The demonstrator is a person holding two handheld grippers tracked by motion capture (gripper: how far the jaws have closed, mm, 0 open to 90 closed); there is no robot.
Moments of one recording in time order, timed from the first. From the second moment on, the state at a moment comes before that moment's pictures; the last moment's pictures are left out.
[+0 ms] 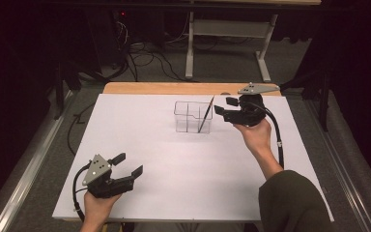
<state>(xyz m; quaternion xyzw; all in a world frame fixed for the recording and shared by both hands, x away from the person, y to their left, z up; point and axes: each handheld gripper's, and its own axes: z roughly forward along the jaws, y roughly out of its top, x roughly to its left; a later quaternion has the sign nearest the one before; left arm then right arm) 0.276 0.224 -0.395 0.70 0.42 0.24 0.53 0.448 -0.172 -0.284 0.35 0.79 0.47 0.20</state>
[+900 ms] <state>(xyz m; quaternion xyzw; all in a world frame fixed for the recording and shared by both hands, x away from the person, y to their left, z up) 0.274 0.225 -0.395 0.70 0.42 0.24 0.53 0.430 -0.196 -0.276 0.35 0.78 0.48 0.20</state>
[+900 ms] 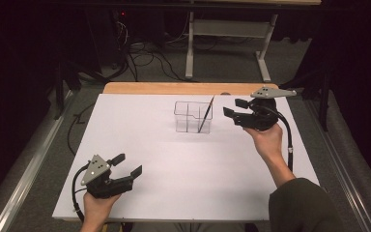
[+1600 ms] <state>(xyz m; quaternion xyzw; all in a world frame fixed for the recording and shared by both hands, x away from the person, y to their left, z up) 0.275 0.223 -0.396 0.70 0.42 0.23 0.53 0.412 -0.211 -0.277 0.34 0.77 0.49 0.20</state>
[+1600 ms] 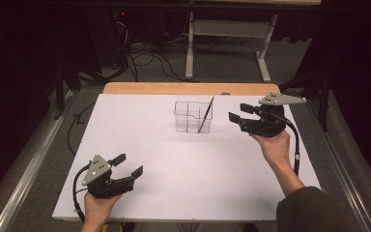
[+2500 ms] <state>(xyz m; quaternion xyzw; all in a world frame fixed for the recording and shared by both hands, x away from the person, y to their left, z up) 0.275 0.223 -0.397 0.70 0.42 0.23 0.53 0.393 -0.235 -0.280 0.34 0.77 0.50 0.20</state>
